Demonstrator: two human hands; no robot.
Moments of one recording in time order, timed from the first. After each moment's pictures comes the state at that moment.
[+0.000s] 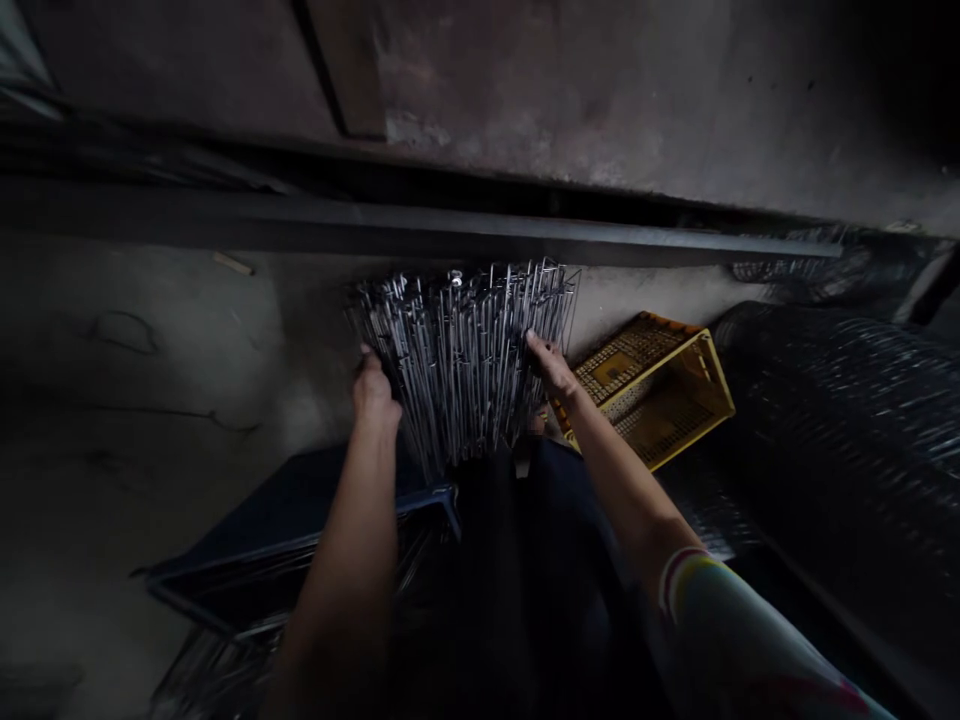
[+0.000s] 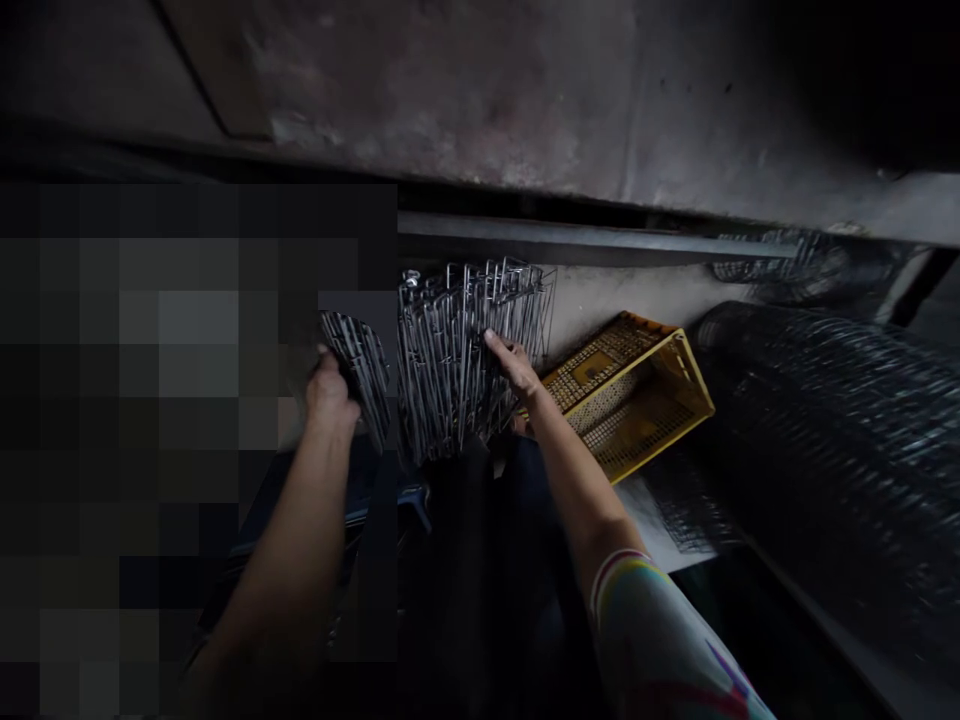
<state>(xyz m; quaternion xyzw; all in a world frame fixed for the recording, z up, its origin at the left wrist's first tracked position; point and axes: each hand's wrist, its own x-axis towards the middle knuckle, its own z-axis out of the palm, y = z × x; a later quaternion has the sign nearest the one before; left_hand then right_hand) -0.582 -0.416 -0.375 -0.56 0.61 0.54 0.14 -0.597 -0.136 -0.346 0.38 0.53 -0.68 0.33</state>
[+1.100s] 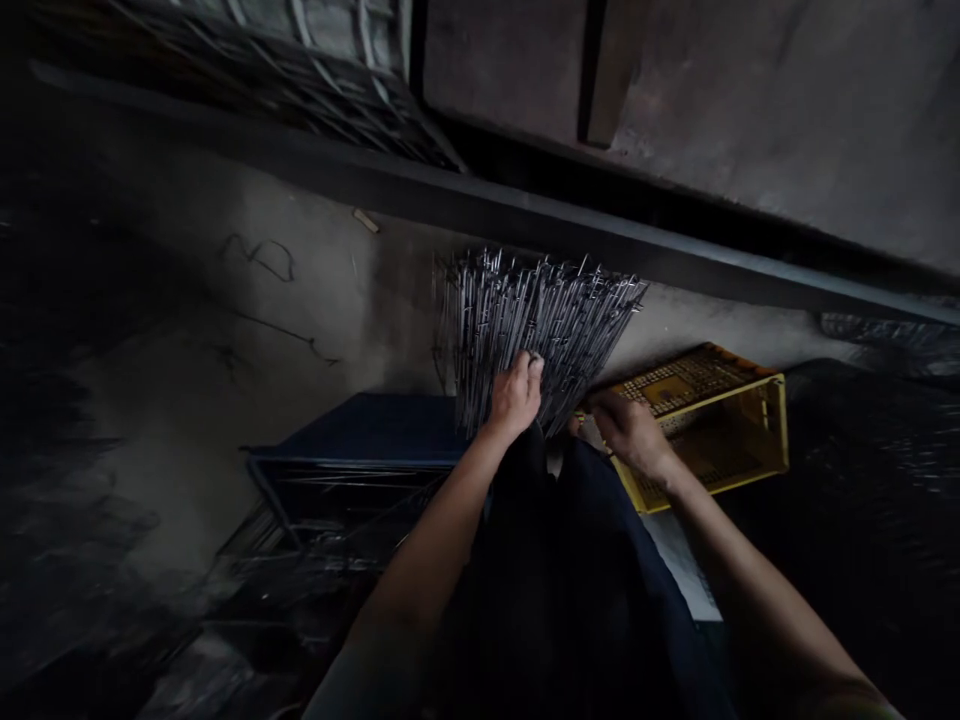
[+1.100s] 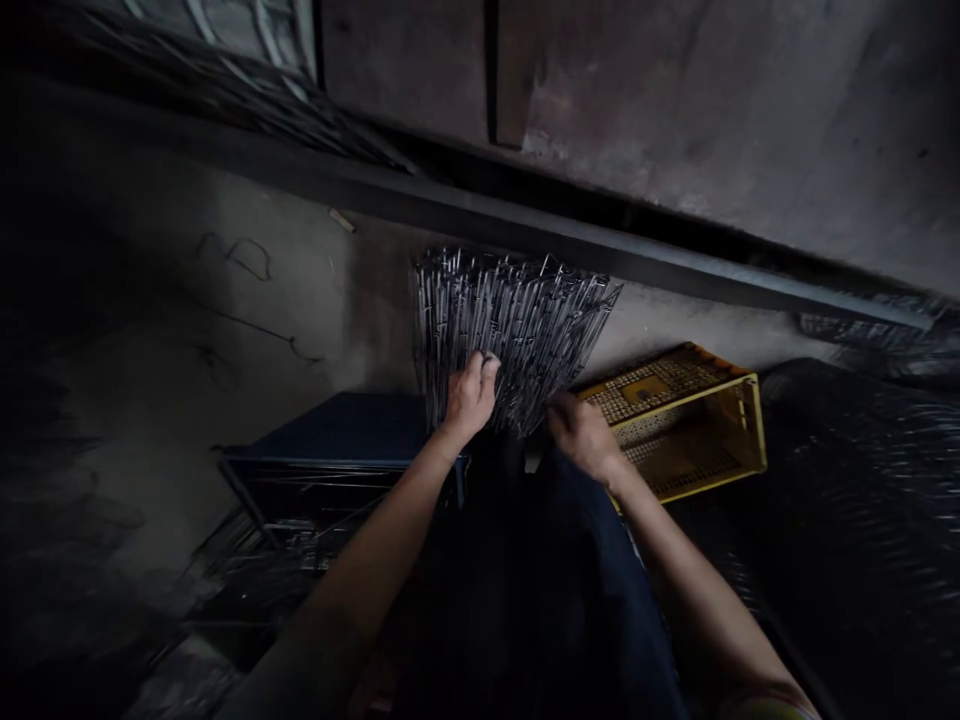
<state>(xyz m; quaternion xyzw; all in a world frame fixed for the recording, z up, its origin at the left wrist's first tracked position) -0.557 -0.350 -0.272 -0.15 0.87 0.43 0.19 -0.584 -0.149 -0.202 -0.03 0.83 -0.33 0.44</state>
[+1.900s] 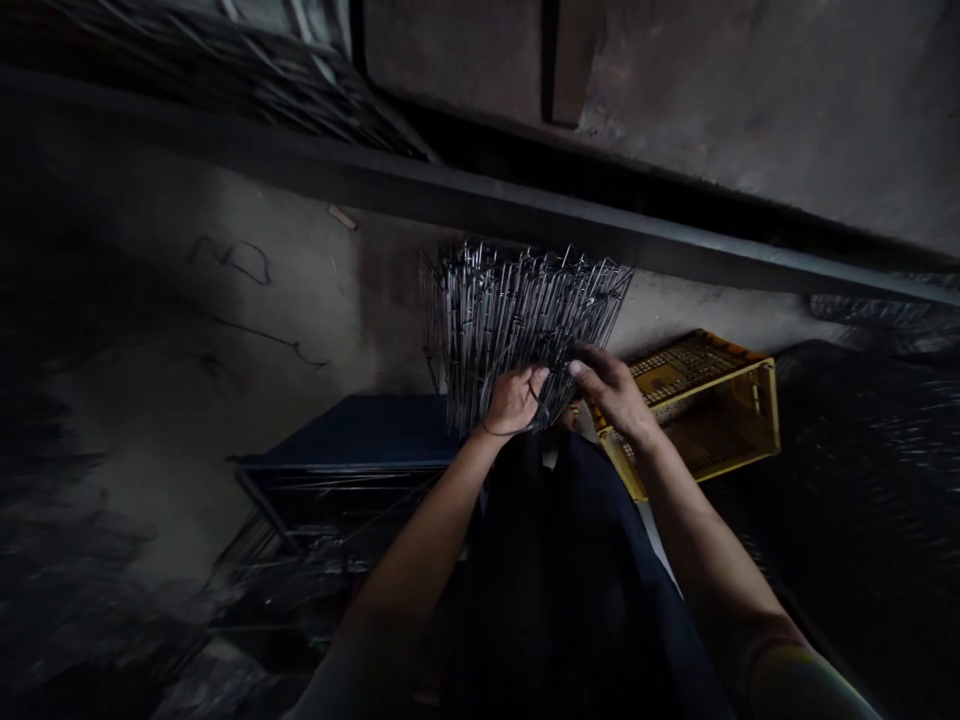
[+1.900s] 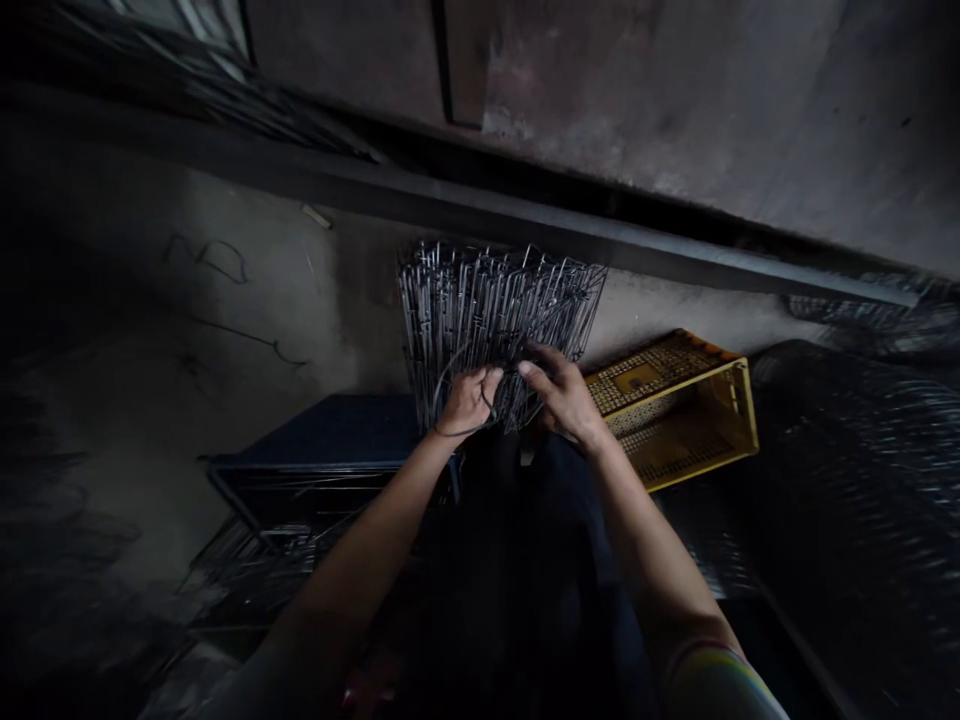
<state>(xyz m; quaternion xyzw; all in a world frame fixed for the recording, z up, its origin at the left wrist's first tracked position) -0.547 -0.341 -0.289 -0.07 0.82 0.53 0.21 -0.611 -0.168 -0.227 0.20 0.67 -0.62 0.35</state>
